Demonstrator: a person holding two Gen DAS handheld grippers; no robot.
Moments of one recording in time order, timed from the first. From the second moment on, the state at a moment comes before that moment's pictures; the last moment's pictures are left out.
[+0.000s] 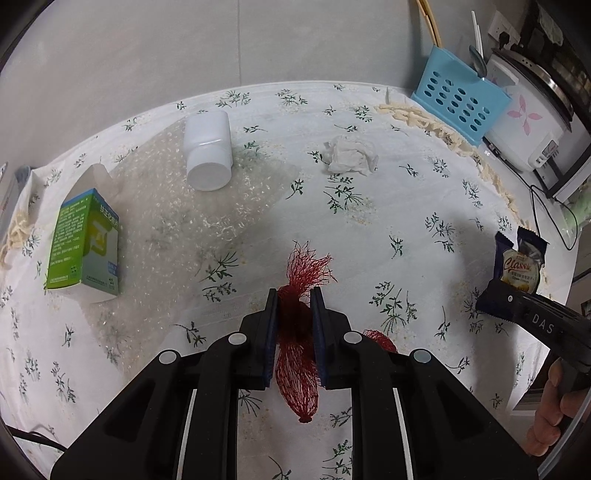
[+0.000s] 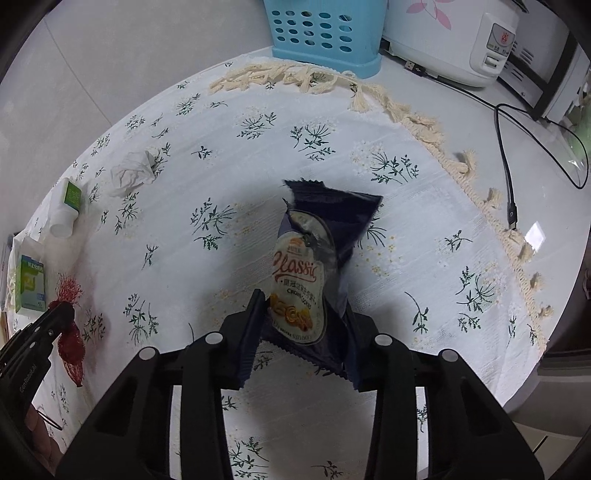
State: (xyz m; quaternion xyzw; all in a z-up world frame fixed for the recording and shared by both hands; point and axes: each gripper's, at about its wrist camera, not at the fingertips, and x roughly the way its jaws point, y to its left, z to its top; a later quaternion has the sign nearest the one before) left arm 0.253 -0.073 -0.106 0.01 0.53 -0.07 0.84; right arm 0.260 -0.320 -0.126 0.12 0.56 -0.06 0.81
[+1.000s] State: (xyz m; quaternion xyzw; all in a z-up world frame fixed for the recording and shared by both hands) left arm 0.223 -0.054 -0.102 -0.02 0.53 -0.07 0.84; right arm 0.230 -0.318 -0.110 0.13 0.53 0.00 0.84
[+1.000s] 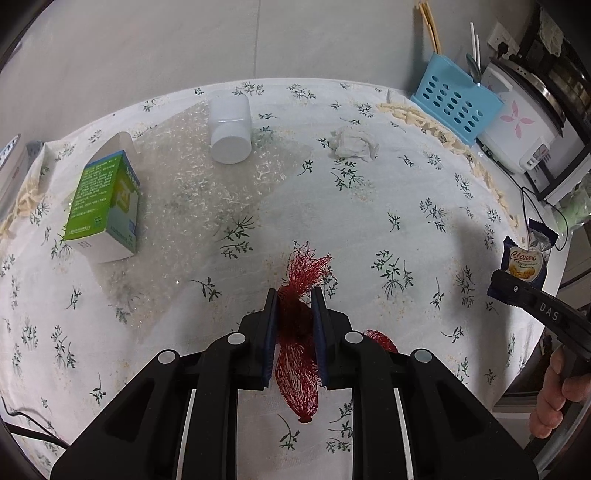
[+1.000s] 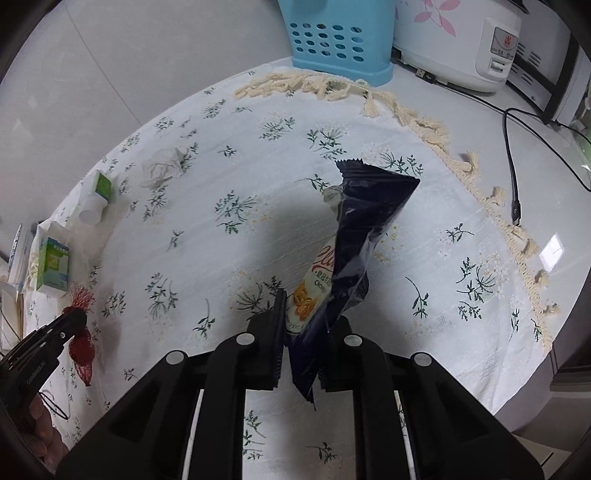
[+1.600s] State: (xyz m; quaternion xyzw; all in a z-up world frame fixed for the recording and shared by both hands) left arm 0.185 -0.040 -0.080 -0.03 0.52 -0.06 0.85; right arm 0.190 -0.287 -0.066 0.09 0.49 0.07 0.86
